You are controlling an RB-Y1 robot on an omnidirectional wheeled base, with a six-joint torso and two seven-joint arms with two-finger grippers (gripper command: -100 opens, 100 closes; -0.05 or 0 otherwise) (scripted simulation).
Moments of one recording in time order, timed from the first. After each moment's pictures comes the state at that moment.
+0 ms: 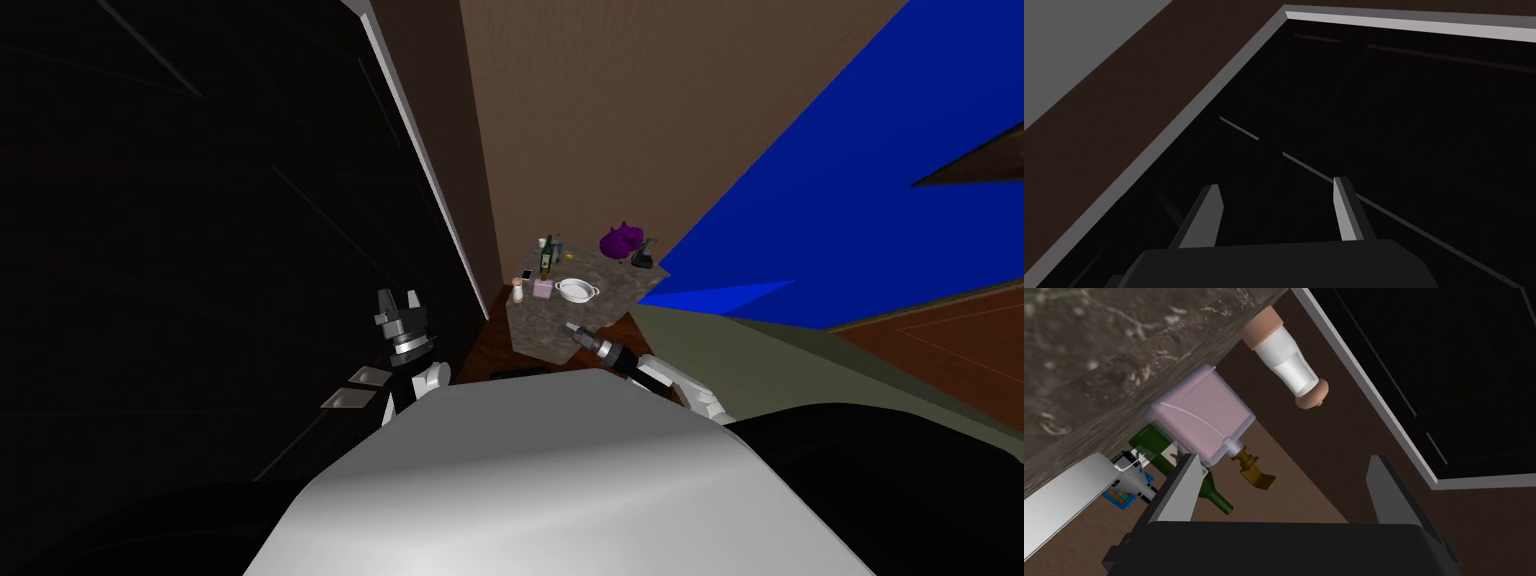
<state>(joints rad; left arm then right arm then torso) 0.49 0.00 0.07 -2.22 0.11 -0.57 0.07 0.53 -0.82 0.20 -1.82 0.37 -0.56 -0.02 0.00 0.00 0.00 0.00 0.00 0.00</state>
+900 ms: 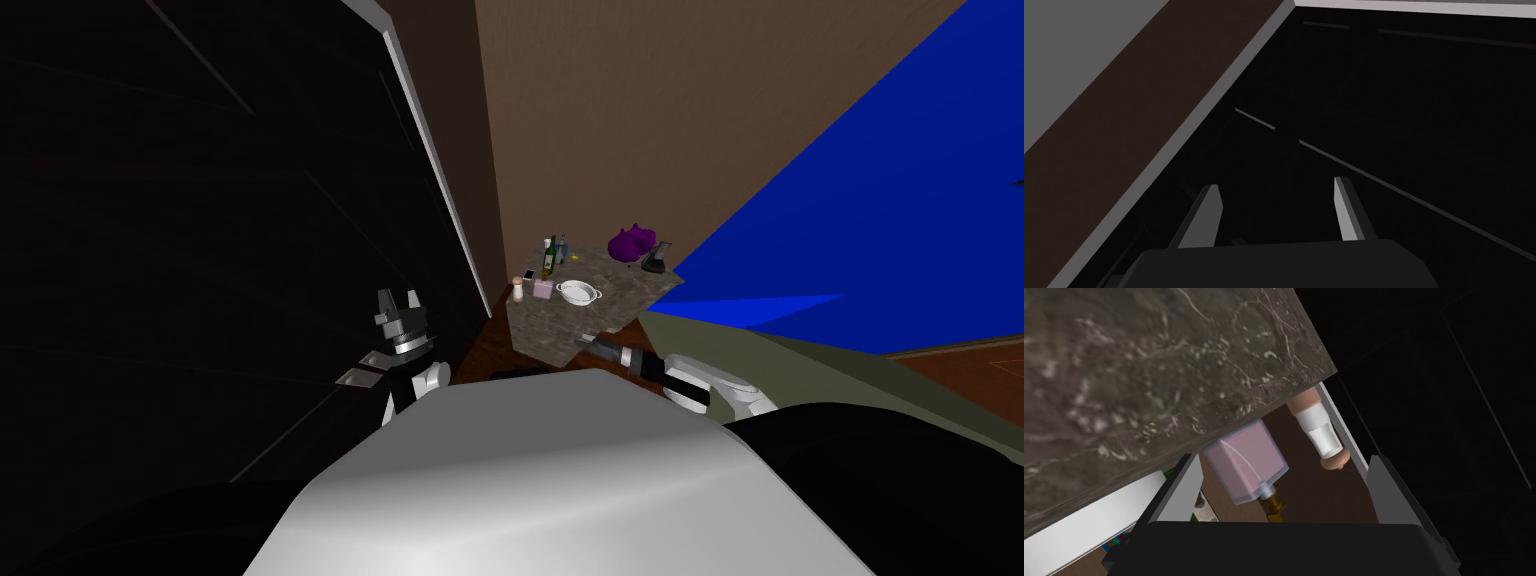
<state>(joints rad) 0.49 0.00 0.07 -2.22 0.11 -0.57 0.07 0.58 -1.07 0.22 -1.72 0.43 -0.61 -0.04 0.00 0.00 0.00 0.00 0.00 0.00</state>
